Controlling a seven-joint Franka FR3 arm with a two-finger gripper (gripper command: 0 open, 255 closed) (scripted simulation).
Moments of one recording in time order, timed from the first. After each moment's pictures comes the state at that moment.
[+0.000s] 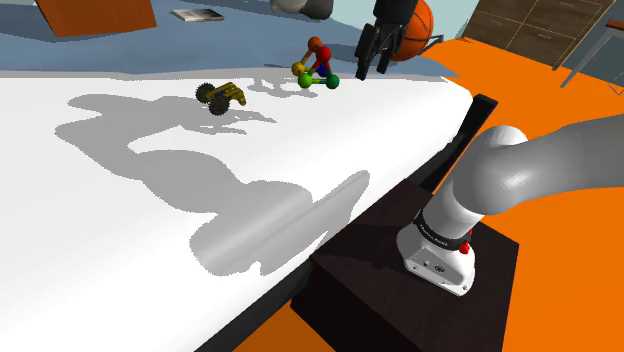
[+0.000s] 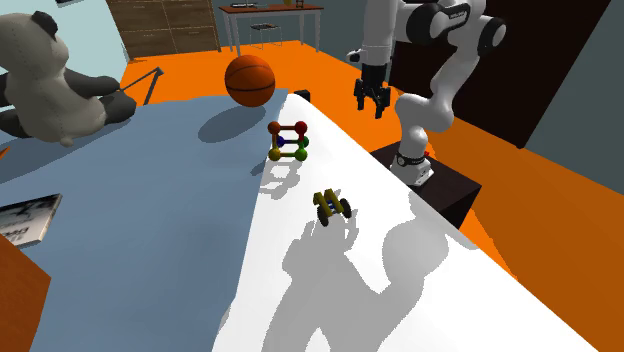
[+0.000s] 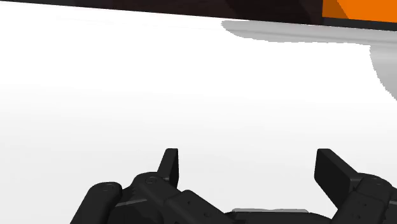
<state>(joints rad) -0.01 -0.80 -0.02 -2.44 0.05 1.66 0.03</state>
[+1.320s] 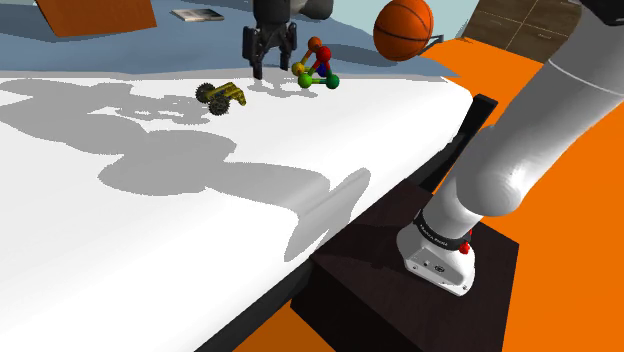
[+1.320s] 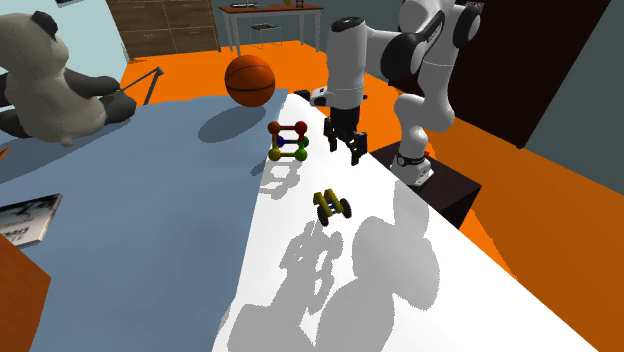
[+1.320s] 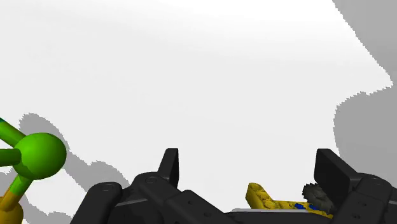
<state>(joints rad) 0.08 -0.08 0.14 -1.92 0.05 1.80 0.14</state>
